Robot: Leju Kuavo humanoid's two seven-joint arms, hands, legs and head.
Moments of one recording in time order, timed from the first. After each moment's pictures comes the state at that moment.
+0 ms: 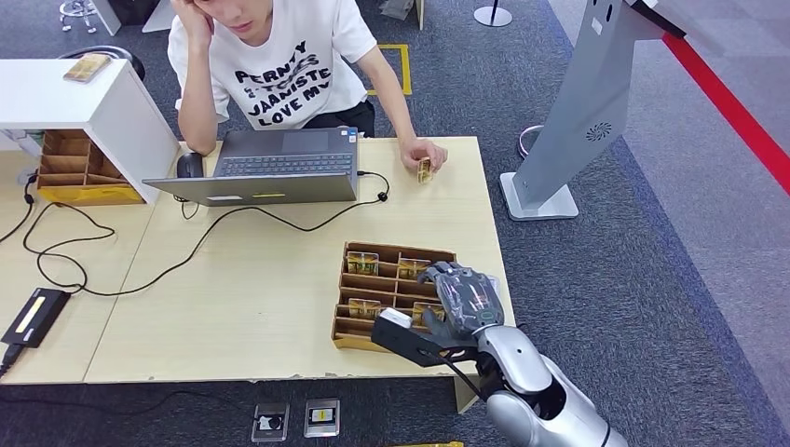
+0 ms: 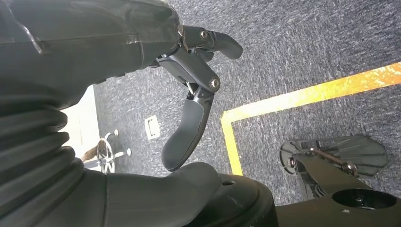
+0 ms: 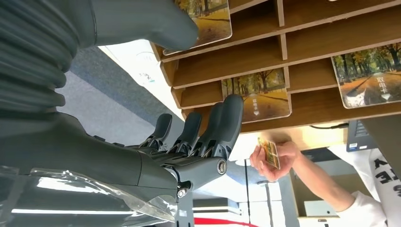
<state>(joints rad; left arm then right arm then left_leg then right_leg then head) -0.12 0.05 -1.23 -0.22 1.00 0.33 0.25 -0.38 -0.24 0.81 -1.56 0.93 -0.05 0.45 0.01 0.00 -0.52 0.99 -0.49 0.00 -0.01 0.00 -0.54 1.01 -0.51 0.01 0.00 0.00</state>
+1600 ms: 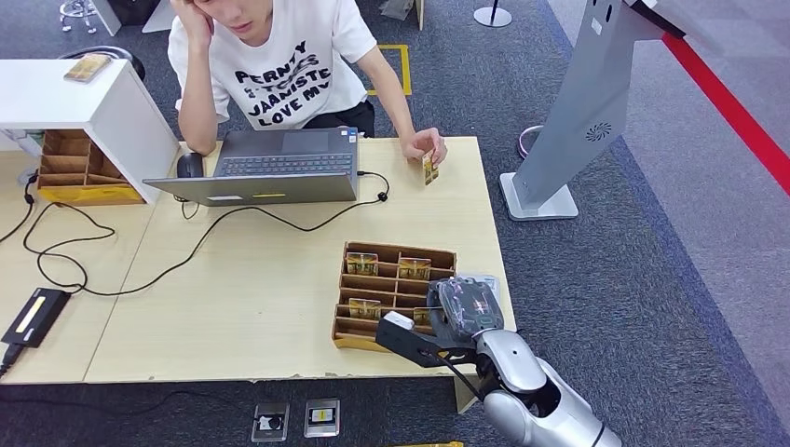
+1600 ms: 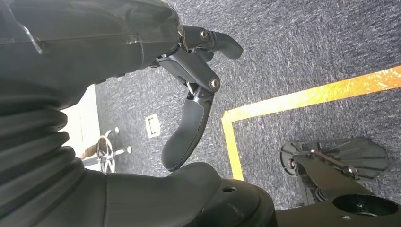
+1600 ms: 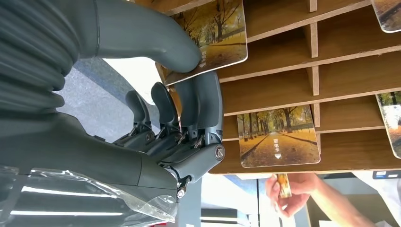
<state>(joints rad) -0.12 0.05 -1.23 -0.22 1.02 0.35 0.25 -0.38 -0.24 0.82 -1.46 0.92 -0.06 0.45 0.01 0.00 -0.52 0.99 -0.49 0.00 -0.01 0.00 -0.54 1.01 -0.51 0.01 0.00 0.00</state>
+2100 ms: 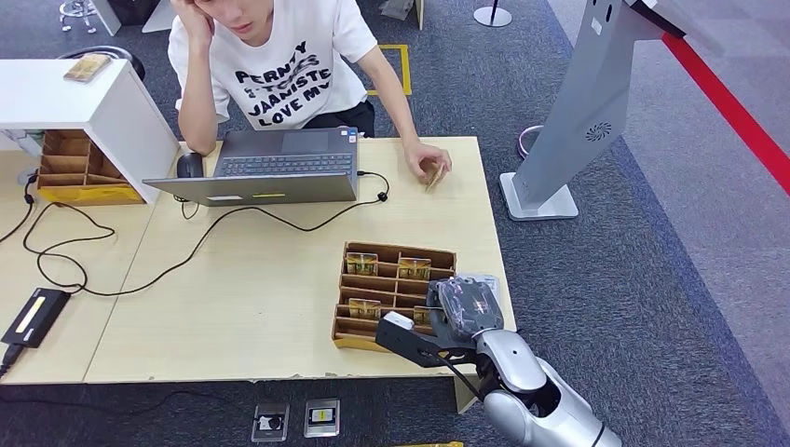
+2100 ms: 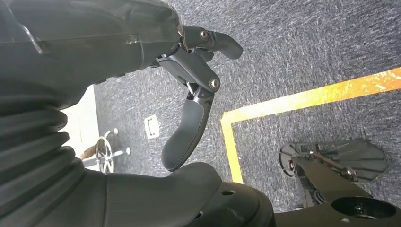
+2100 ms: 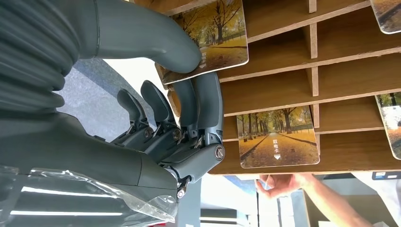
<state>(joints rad) -0.12 0.06 -1.23 -0.22 1.02 0.35 0.24 -0.38 -0.24 0.82 -1.46 0.92 -0.06 0.46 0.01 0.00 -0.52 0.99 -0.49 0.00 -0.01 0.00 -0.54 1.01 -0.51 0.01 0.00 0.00</state>
